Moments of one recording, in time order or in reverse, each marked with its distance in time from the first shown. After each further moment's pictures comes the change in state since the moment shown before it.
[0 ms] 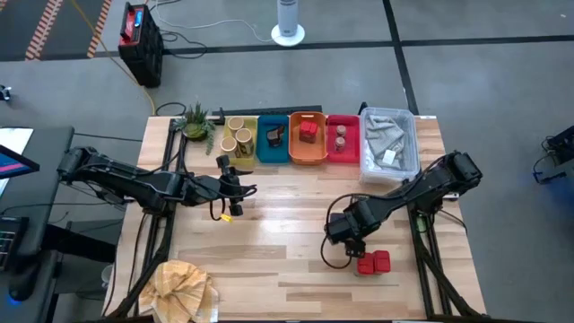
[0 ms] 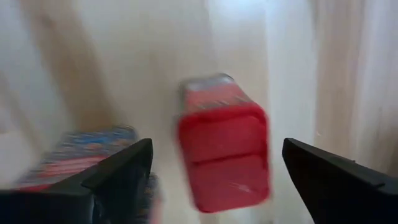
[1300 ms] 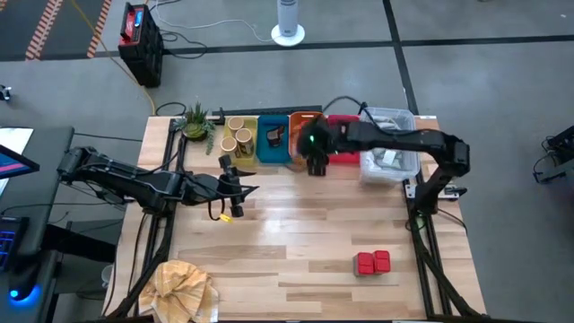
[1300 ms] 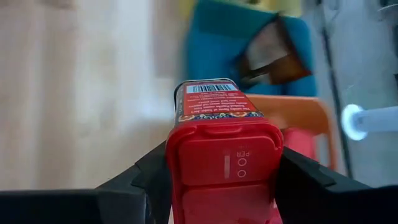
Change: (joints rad) left arm 0.000 0.000 0.013 0.055 0.053 0.004; right arm -0.610 0.018 0.252 0.430 0.179 -0.880
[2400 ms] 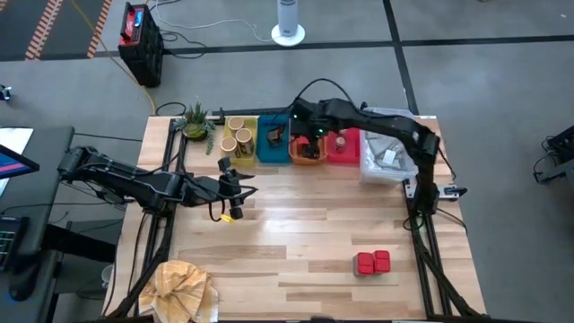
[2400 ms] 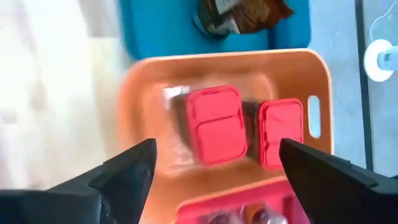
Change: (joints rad) left arm -0.020 0.000 0.001 -0.054 0.000 -0.103; right arm -0.174 0.280 0.331 -0.272 -0.040 -0.017
